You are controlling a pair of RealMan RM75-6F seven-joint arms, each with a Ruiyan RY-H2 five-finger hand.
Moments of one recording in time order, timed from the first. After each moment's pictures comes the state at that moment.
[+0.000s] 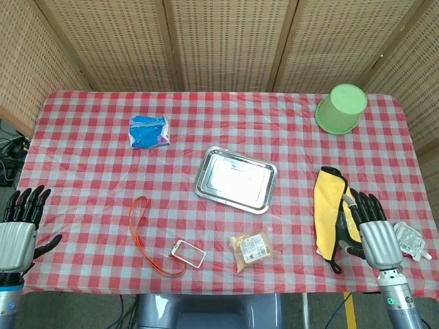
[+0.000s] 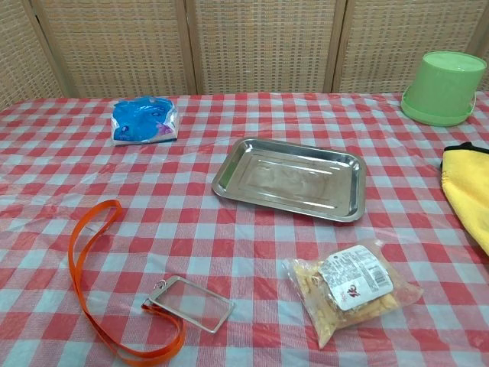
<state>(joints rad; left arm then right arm) -0.07 -1.29 -0.05 -1.54 1.59 1.61 0.18 0.15 -1.28 0.05 -1.49 -1.60 1.51 -0.03</state>
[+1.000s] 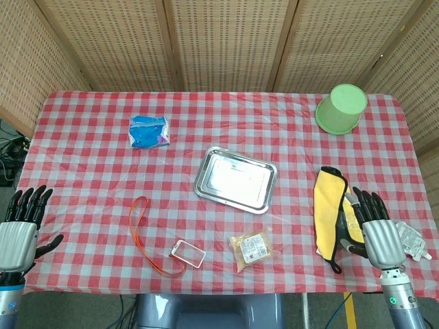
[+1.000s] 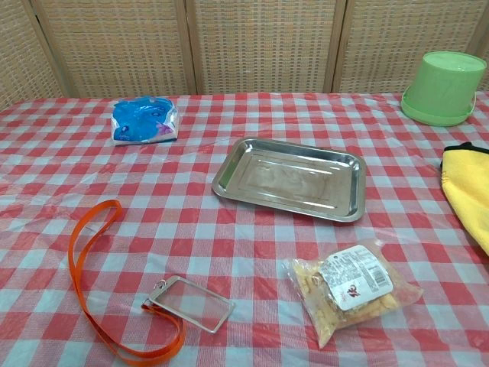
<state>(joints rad) -0.08 -1.28 -0.05 -1.53 1.59 1.61 0.17 0.15 -1.28 0.06 -1.49 -1.60 1.51 -0.01</state>
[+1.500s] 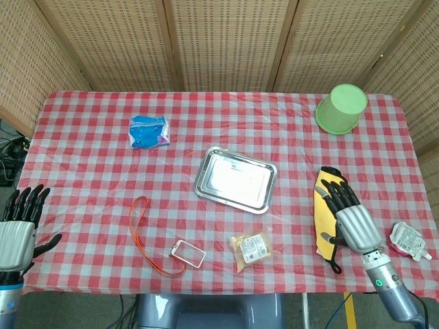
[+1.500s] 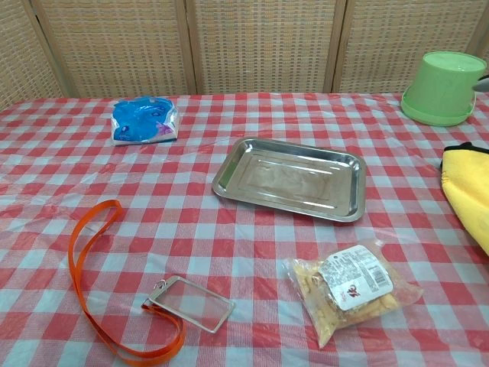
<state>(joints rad) -0.08 -1.28 -0.06 -1.54 1.58 1.60 0.17 0.30 -1.23 0.07 -1.52 -1.67 1.34 0.05</state>
